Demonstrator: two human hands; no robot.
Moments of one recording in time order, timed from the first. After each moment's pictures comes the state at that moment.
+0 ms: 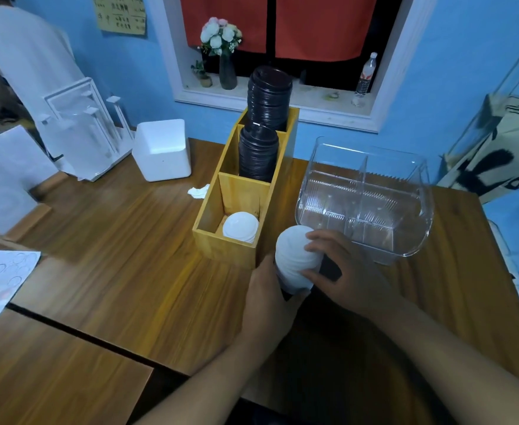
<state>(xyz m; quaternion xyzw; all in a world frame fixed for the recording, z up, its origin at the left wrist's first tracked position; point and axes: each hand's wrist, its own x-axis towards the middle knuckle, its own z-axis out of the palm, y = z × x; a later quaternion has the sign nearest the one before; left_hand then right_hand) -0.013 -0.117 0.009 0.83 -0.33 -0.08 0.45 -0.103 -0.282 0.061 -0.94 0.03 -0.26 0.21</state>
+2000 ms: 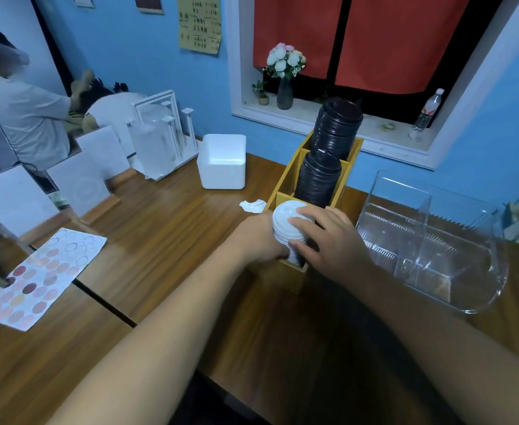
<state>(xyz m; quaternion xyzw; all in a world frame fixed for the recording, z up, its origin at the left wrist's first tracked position) 0.140 -0.098 0.134 0.88 -0.38 -0.17 0.22 0.039 -0.266 0.084 -0.95 -0.06 -0.29 0.05</state>
